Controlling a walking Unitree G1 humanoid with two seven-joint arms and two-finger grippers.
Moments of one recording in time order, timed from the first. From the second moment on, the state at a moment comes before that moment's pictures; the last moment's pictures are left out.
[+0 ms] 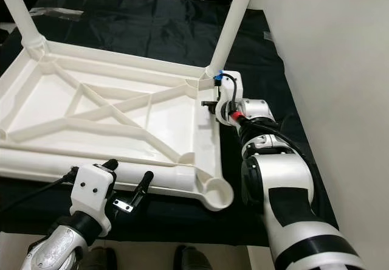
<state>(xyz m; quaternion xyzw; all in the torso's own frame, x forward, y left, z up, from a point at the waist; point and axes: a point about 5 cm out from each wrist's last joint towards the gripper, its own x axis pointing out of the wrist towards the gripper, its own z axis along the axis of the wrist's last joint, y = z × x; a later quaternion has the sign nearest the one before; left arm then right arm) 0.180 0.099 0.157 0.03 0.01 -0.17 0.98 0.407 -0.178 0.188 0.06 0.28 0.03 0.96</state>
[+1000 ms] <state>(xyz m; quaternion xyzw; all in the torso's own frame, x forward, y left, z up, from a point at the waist) 0.180 0.097 0.156 0.02 0.02 -0.17 0.99 0.392 -0.228 0.171 0.28 0.27 -0.25 0.88</state>
